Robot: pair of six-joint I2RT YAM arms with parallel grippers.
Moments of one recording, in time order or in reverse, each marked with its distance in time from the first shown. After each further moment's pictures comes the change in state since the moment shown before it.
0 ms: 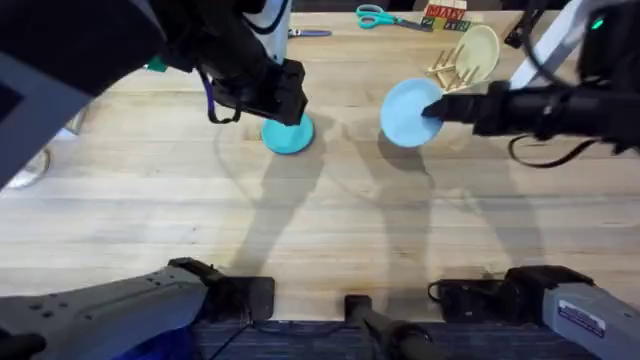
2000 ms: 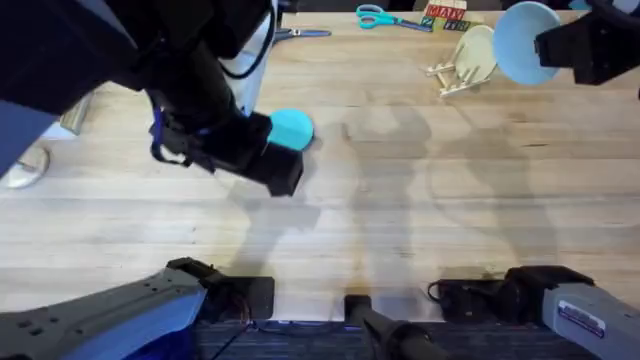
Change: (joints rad) left arm 0.000 -0.055 0.000 -0.416 -0.047 0.008; right arm 0.000 -0.006 0.449 -0.326 0.651 -0.584
